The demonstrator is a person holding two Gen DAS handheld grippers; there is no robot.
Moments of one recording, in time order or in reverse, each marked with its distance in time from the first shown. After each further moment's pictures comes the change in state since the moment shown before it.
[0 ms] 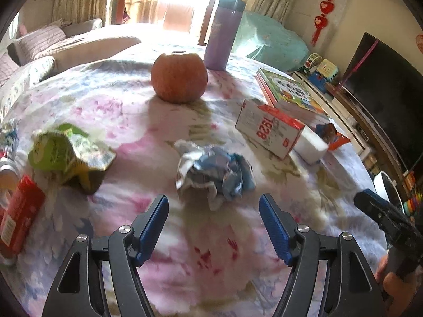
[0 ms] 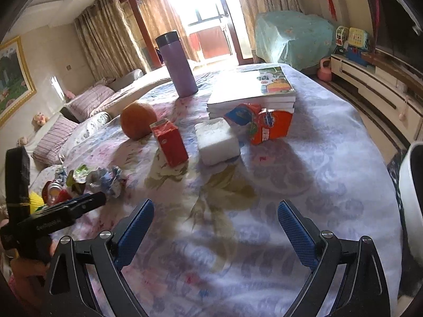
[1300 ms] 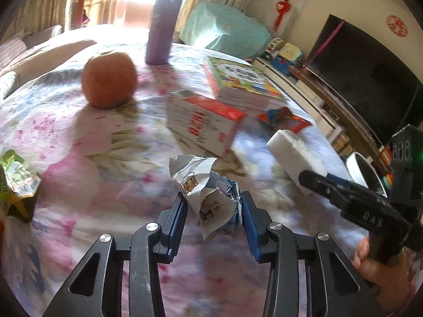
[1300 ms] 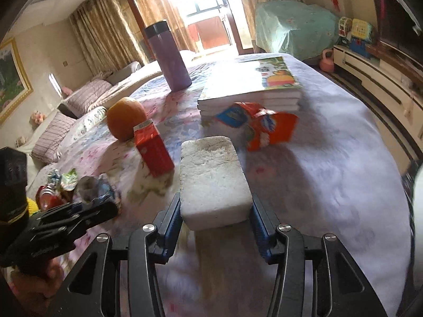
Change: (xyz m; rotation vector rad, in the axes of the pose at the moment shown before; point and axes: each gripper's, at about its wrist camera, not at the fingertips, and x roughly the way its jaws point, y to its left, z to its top) left arm 0.030 -0.049 0.004 0.113 0.046 -0.179; right arm 0.017 -0.019 0.011 0.022 0.055 0.016
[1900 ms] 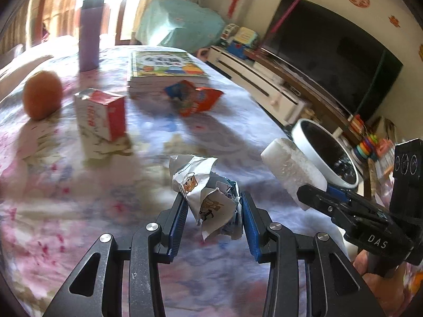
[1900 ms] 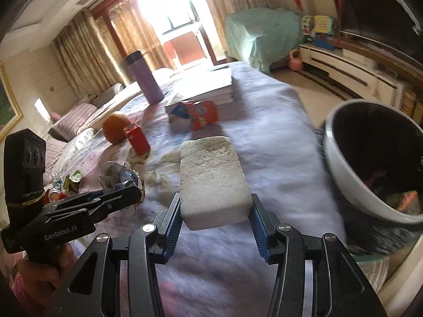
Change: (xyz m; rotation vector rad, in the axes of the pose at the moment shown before) left arm 0.001 -0.090 -0.024 0.147 0.046 -0.128; right arm -0.089 -0.044 -0.055 0.125 -0.081 -0.076
